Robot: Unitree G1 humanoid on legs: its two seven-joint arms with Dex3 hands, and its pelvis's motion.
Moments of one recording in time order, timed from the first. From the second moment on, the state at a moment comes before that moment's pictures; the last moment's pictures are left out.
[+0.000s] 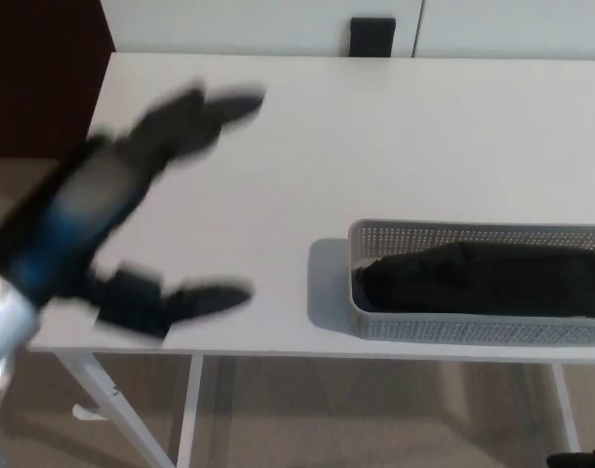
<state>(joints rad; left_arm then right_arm) -0.02 0.40 0.06 -0.82 0.25 0.57 -0.65 0.16 -0.43 -0.01 0.62 -0.04 -0.08 0.29</state>
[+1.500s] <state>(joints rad) 0.25 0.33 0.15 0.52 0.13 0.11 -0.50 0.21 -0.36 -0.10 0.73 -0.03 -0.21 0.21</state>
